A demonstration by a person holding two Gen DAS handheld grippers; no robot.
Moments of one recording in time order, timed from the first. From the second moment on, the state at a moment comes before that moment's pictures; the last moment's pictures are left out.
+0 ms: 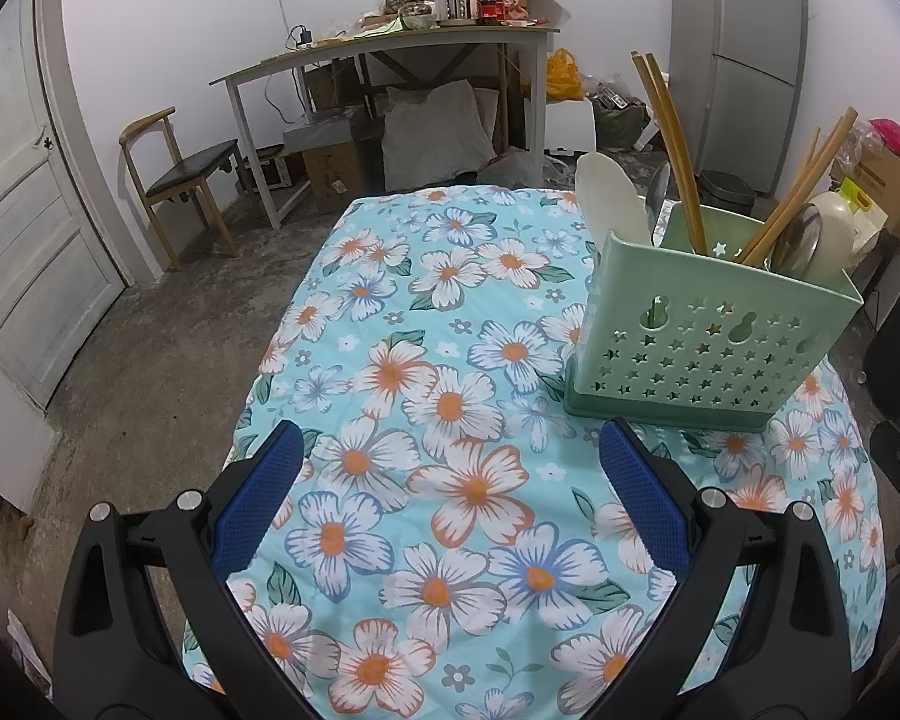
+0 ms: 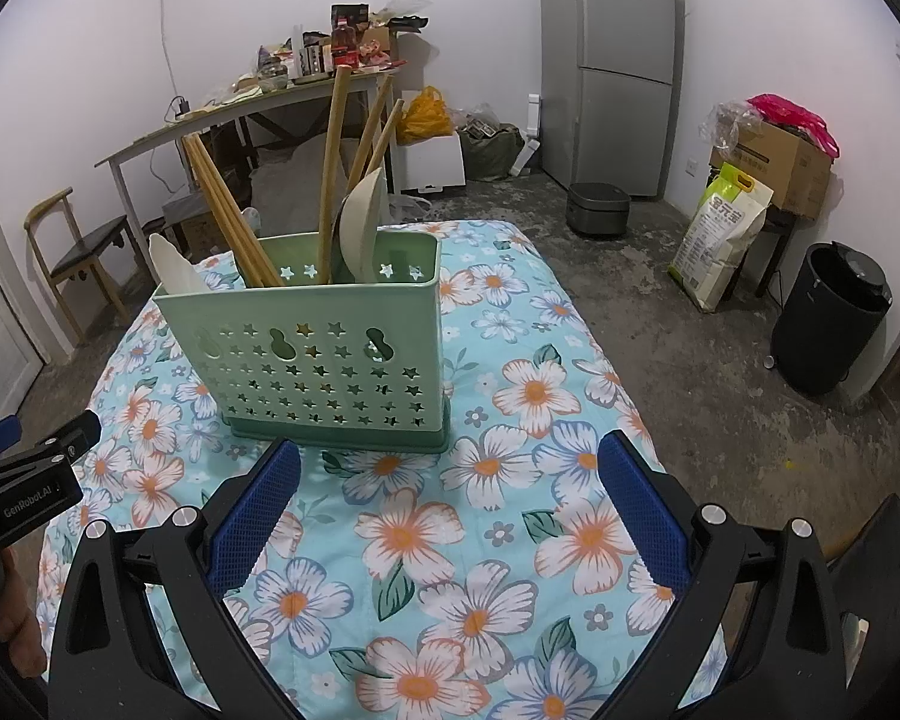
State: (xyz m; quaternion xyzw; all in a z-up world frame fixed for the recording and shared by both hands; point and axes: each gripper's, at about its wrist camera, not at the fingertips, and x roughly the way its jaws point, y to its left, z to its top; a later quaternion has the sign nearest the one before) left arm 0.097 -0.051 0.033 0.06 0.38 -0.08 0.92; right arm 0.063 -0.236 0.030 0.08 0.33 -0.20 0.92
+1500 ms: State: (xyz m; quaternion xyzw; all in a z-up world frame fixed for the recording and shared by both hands) left arm 0.098 -0.052 0.031 0.06 0.38 -0.08 0.92; right arm 0.063 -0.236 0.027 0.09 0.34 -0.20 0.92
